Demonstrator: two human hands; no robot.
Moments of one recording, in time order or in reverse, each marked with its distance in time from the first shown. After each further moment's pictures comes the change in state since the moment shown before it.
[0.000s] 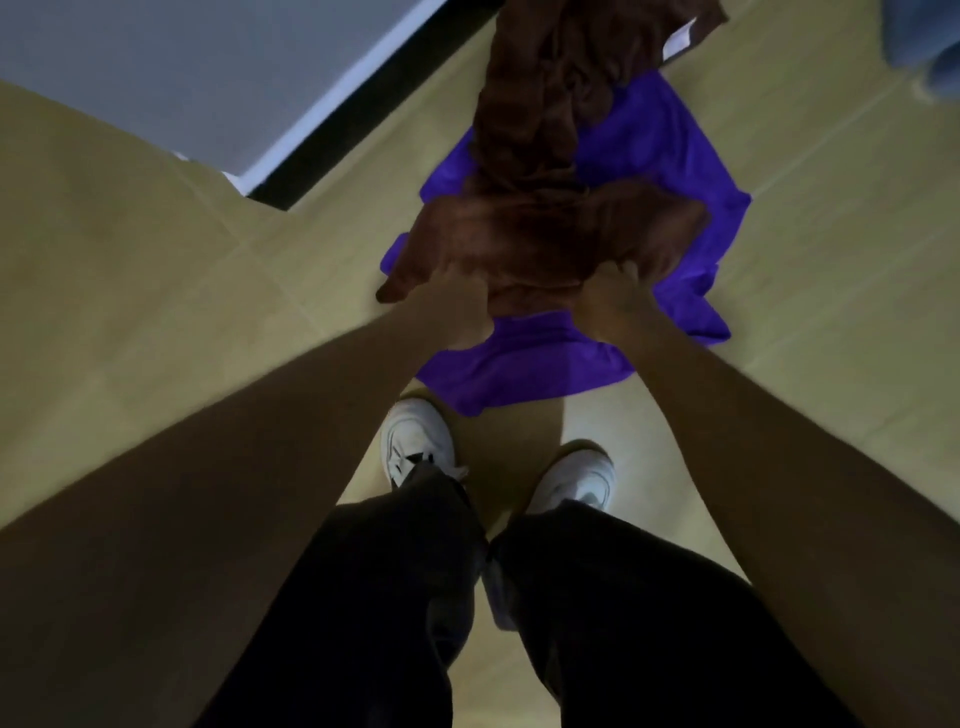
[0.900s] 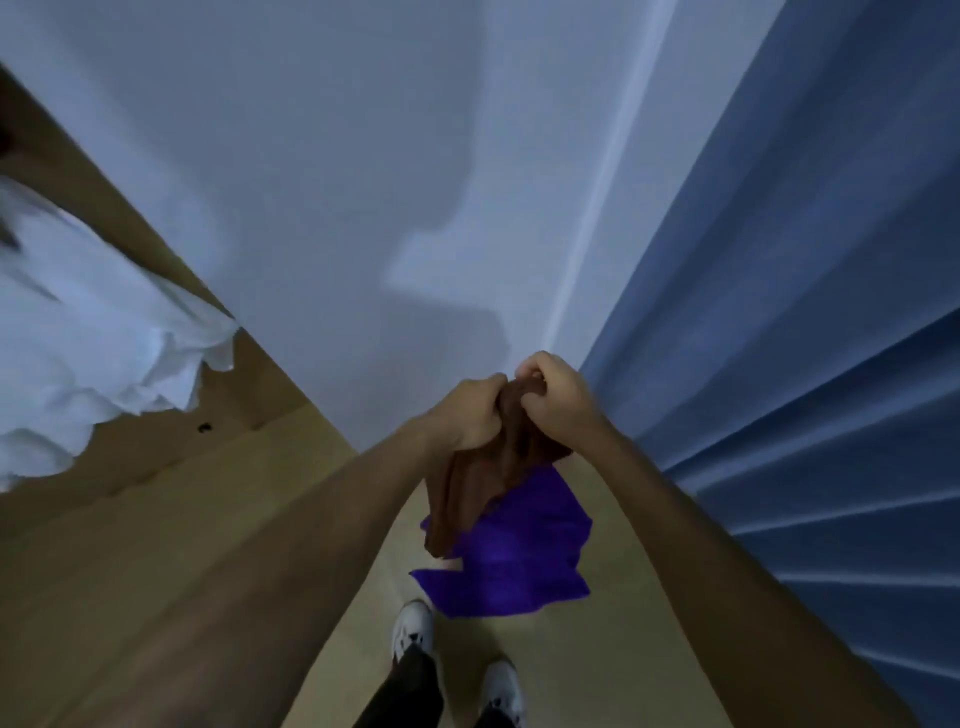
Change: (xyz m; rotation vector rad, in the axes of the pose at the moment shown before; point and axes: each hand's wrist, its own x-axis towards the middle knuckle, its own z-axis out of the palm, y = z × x) left_hand -0.500 0.172 -0.417 -0.310 0.486 0.159; right_hand -0.514 -0.024 -0.488 0.721 0.570 -0.475
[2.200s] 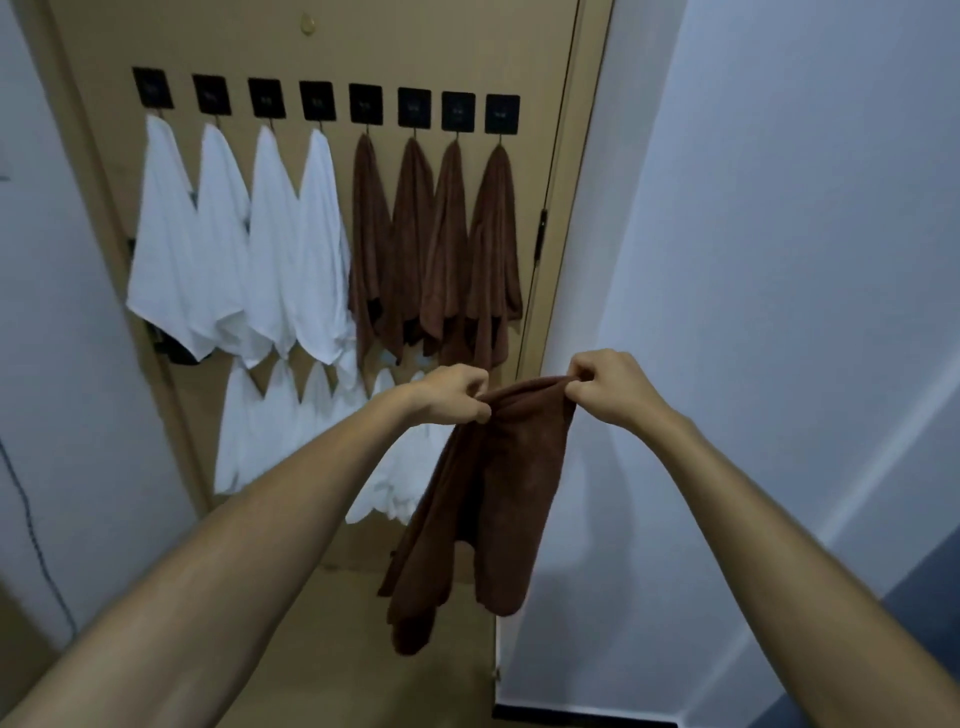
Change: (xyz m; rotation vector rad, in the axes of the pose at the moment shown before) left_hand -0.386 -0.074 -0.272 -0.070 0.635 -0.270; right_hand -0.104 -0.424 0.007 -0.382 -0.023 -0.743
